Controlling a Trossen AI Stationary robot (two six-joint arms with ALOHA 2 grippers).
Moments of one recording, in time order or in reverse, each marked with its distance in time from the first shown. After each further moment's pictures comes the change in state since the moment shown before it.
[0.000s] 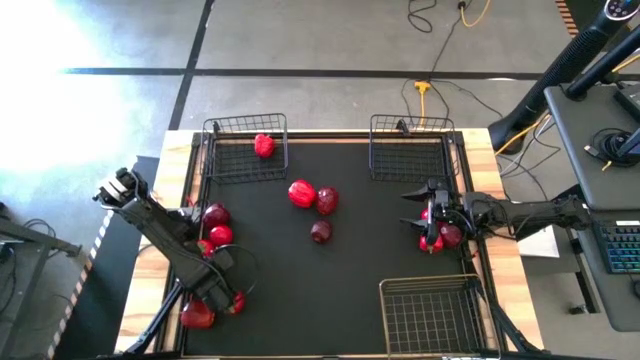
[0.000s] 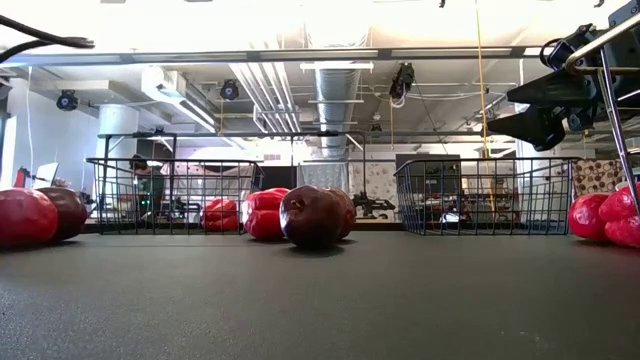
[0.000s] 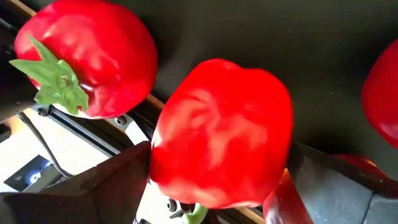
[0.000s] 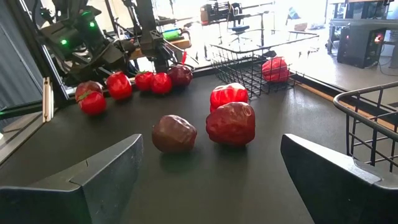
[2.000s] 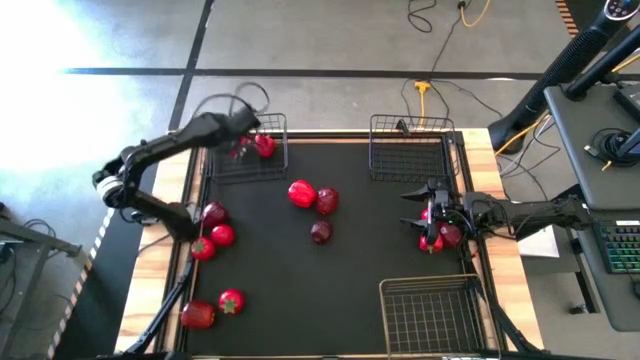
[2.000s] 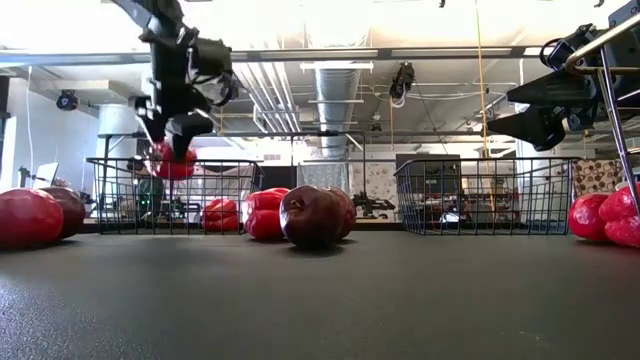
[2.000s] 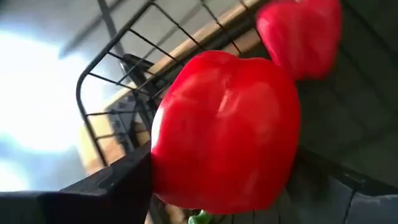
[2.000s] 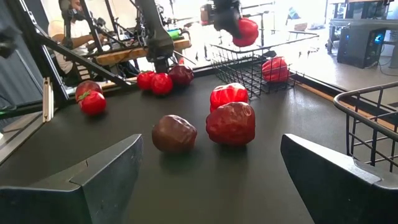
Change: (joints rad) left arm 1.553 -0.079 0.242 0.187 -0.729 1.186; right arm 0.000 0.000 0.000 0.000 0.000 0.000
